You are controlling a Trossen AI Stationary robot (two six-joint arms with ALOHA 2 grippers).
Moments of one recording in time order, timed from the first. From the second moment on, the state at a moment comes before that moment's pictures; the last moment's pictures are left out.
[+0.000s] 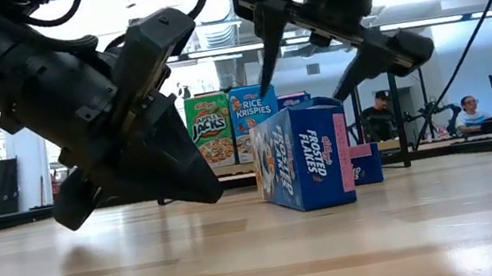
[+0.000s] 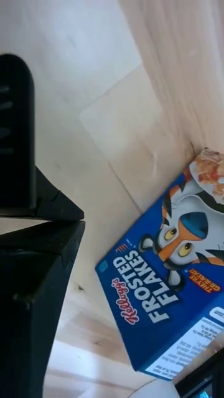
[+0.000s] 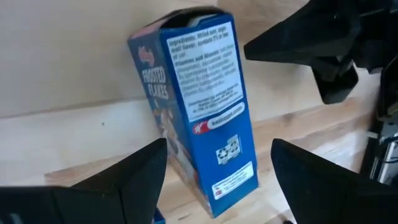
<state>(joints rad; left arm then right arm) -0.51 1.90 0.86 0.30 -0.67 -1.23 0.21 1.73 1.15 -0.39 0.07 -1.37</state>
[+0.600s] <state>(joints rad) -0.44 1.90 0.86 0.32 -0.65 -1.03 0.23 1.80 1.15 -0.31 0.11 -1.48</state>
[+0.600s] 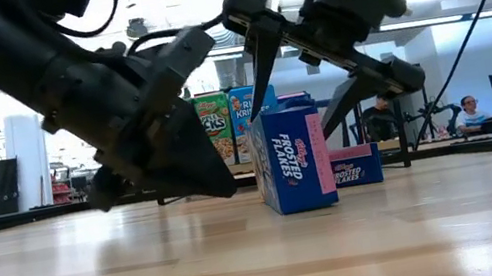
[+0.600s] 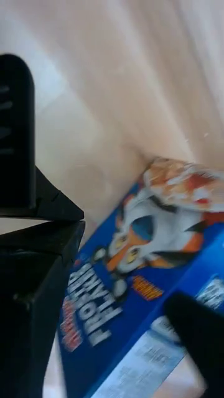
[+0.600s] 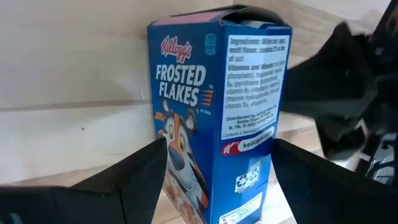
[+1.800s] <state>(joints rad) -0.17 1.78 0.86 0.27 -0.17 -0.51 0.23 1.79 1.16 -0.37 0.18 -1.15</state>
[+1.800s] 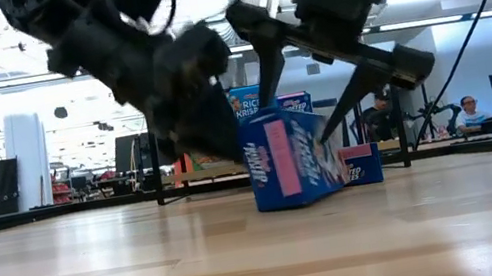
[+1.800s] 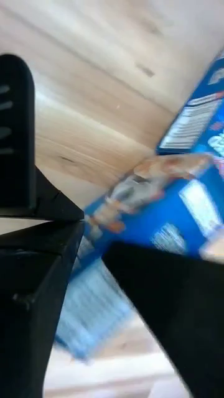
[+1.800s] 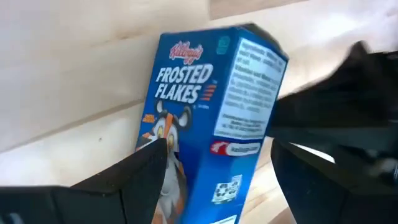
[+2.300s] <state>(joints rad) -0.22 1.52 0.86 -0.20 -0.20 -0.53 0.20 1.78 1.31 -0.50 -0.02 -0.87</state>
